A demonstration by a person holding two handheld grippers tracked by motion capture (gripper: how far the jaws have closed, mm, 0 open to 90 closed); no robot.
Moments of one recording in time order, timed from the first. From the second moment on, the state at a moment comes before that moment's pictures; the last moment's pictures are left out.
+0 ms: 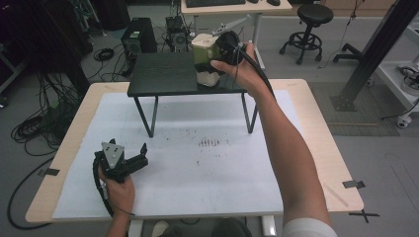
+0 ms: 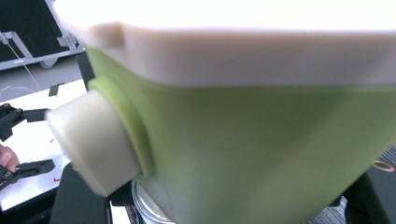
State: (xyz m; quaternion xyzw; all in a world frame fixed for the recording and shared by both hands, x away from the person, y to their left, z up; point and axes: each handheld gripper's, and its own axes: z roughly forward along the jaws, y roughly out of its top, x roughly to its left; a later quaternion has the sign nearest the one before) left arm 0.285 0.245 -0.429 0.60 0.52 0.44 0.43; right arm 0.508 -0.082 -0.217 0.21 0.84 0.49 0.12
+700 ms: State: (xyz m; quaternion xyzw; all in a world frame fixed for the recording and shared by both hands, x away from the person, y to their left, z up) left arm 0.286 0.245 -0.430 0.60 0.52 0.44 0.42; right arm 0.507 -0.085 -0.218 0.21 0.84 0.49 0.11
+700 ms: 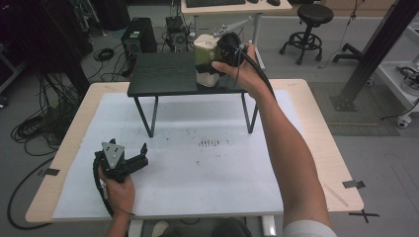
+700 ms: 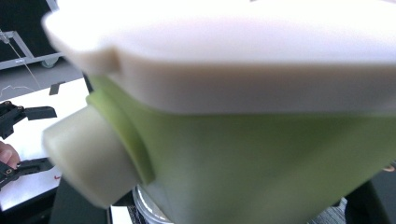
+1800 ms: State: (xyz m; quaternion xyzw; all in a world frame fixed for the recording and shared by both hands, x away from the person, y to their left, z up) left arm 0.286 0.244 -0.430 0.60 0.51 0.44 0.42; right arm 0.509 -0.084 -0.218 0.21 0.84 0.49 0.11
